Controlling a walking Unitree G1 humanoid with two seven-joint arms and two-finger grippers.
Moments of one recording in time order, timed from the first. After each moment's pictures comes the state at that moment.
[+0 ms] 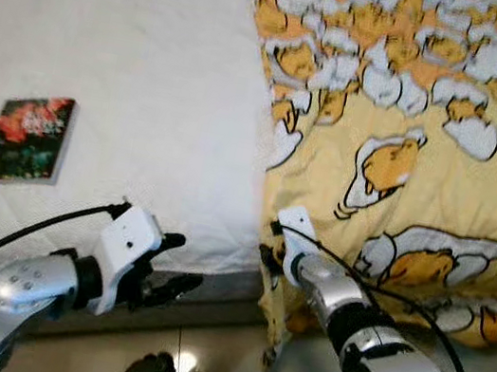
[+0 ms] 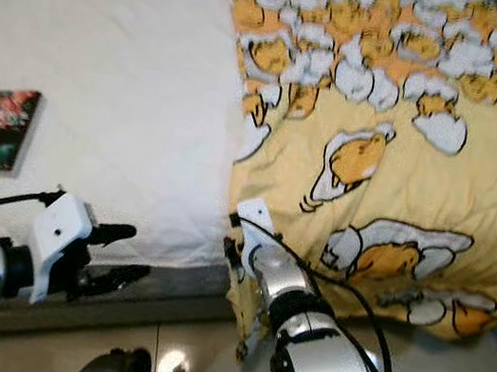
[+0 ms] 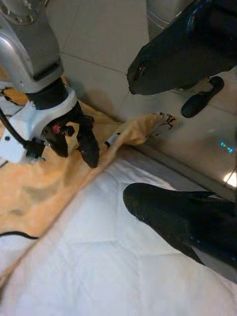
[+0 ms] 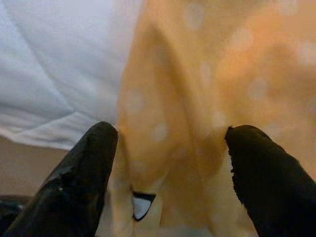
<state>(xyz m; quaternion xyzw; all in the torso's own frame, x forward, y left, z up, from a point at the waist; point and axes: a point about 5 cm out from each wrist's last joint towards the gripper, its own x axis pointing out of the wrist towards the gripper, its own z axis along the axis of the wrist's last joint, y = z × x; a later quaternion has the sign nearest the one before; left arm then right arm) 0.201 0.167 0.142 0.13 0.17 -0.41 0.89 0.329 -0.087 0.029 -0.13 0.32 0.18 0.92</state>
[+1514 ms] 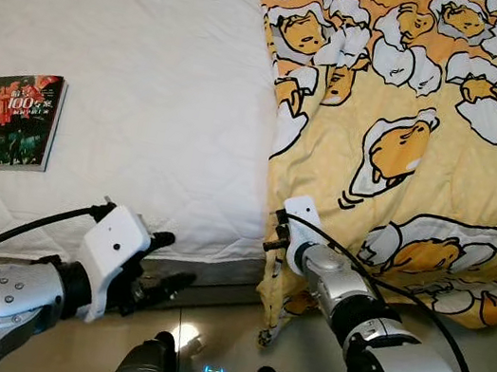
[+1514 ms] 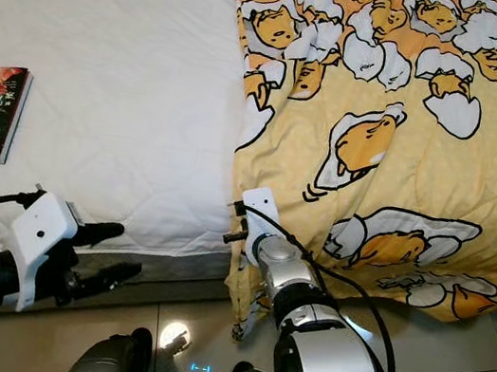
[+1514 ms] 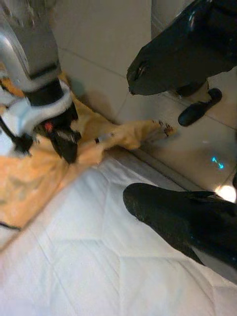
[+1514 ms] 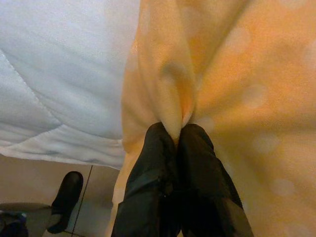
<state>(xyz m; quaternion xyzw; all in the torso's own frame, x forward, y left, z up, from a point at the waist) 0.188 0.166 0.151 0.11 0.17 -0.39 0.90 0.338 -0.091 0.040 -0.11 0.29 0.19 0.93</state>
